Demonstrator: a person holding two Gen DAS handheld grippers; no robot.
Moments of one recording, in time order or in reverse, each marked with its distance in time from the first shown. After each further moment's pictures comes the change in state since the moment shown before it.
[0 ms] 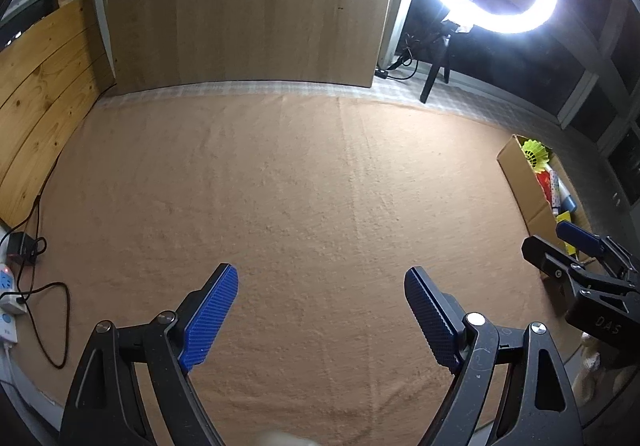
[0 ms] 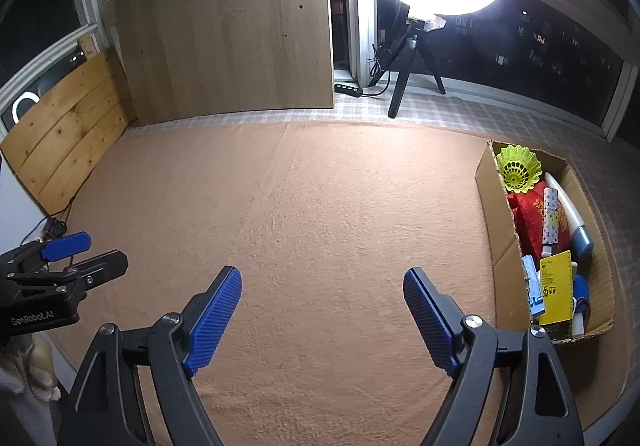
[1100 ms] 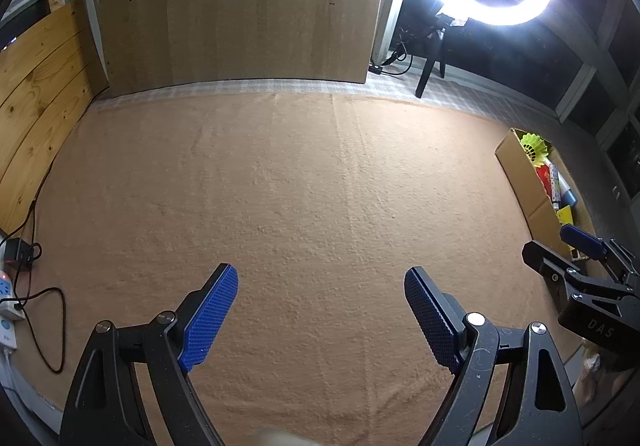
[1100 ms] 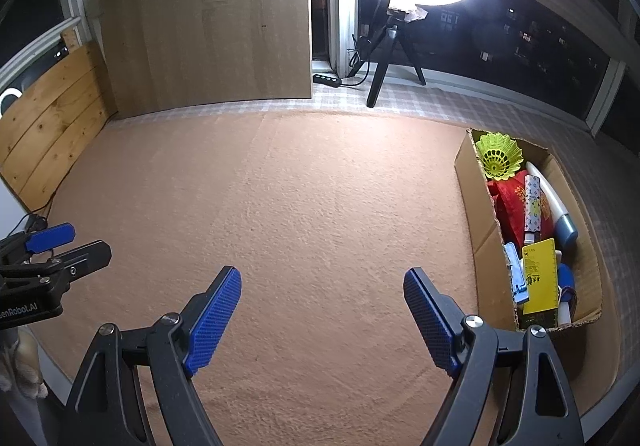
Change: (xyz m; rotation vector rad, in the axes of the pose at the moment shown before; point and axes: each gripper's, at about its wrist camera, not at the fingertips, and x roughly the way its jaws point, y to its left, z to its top) left arm 0.007 -0.008 0.002 0.026 0.007 -0.006; right arm 0.004 -0.010 -0.006 0.010 0.025 -0.063
